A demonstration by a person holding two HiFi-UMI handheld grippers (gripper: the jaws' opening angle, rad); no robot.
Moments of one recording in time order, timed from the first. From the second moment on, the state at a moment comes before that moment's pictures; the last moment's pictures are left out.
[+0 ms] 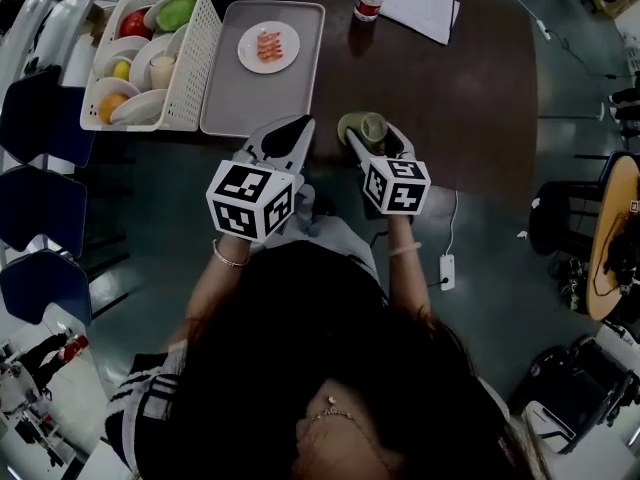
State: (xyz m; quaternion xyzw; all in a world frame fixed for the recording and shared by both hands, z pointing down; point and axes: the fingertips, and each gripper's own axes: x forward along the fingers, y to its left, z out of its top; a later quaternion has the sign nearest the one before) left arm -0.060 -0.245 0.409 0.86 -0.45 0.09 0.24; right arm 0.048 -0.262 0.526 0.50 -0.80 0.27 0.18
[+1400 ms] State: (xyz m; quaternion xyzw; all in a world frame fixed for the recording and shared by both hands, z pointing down) left arm -0.050 -0.240 0.376 0.89 -0.39 0.03 0.25; right arm 0.077 -0.241 0.436 0.30 -0.70 0.57 -0.32
